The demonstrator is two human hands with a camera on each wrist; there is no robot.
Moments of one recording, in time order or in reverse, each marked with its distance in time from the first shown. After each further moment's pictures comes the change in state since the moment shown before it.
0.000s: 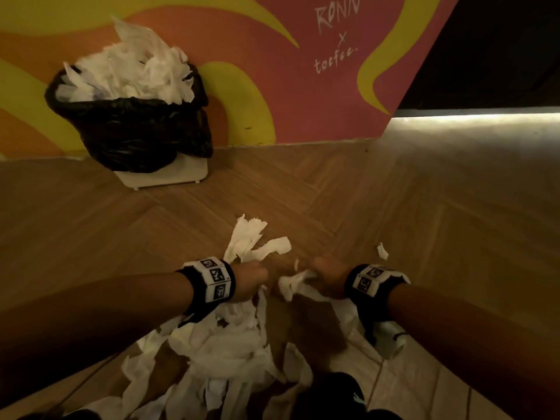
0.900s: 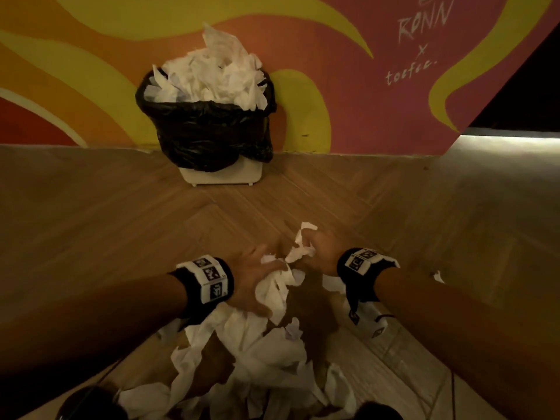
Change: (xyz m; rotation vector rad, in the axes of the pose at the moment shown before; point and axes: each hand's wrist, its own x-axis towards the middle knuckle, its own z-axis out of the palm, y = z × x) left_hand -0.068 -0.064 0.011 -0.168 0.067 -0.253; right_hand 0.085 -0.078 -0.034 0.058 0.165 -0.086
